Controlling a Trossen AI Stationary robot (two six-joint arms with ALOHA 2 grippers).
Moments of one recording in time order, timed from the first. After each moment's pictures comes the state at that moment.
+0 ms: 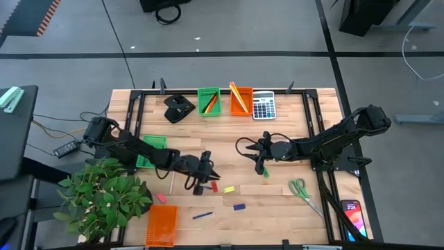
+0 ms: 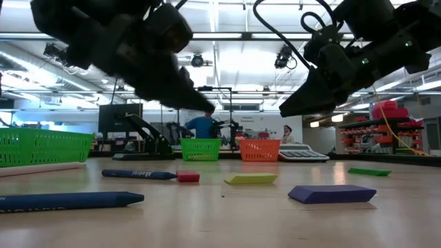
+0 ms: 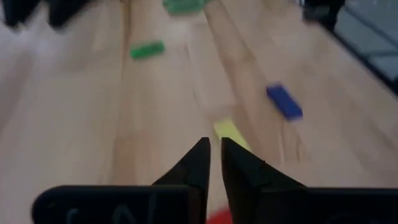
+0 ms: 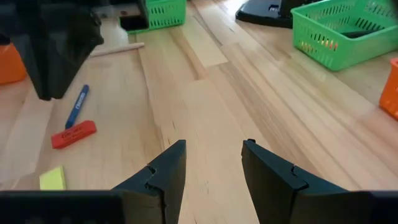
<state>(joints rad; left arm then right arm) -0.24 1.68 0.67 0.54 -0.05 -0.06 0.17 1.37 0.40 0.50 0.38 0.30</state>
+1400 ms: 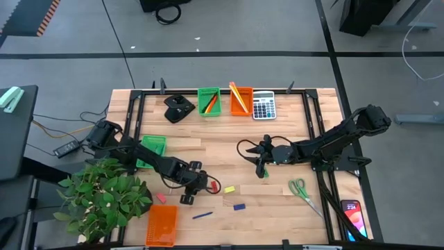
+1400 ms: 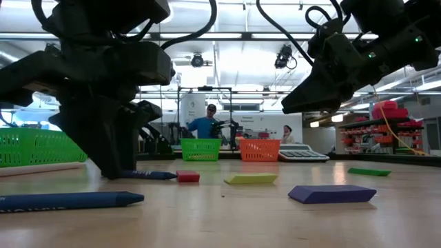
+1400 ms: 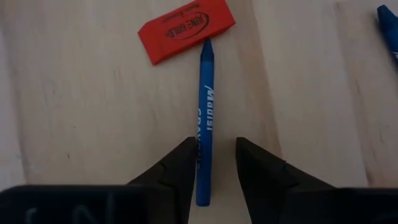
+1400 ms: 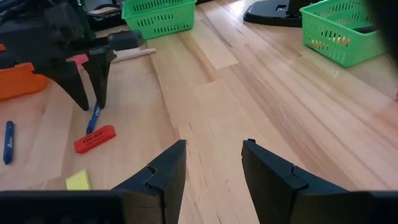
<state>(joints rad) -0.35 1.77 0.89 -0.27 -0.05 -0.16 0.23 1.37 0.40 0.51 0.42 0.37</state>
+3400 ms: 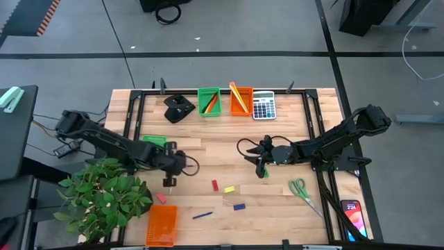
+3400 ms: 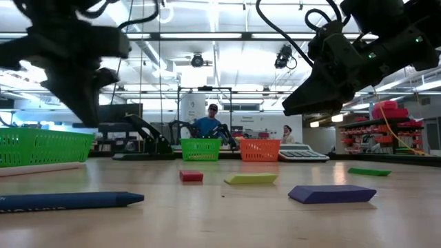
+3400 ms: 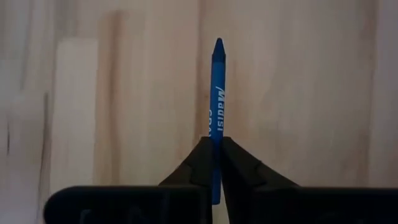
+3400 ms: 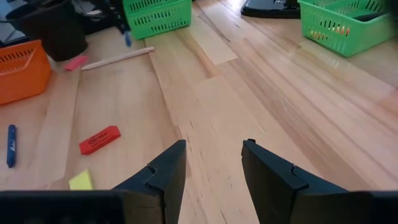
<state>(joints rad) -0.32 1.30 0.74 -0.65 -0.25 -0.30 0.23 1.37 0.40 0.50 0.42 0.42</state>
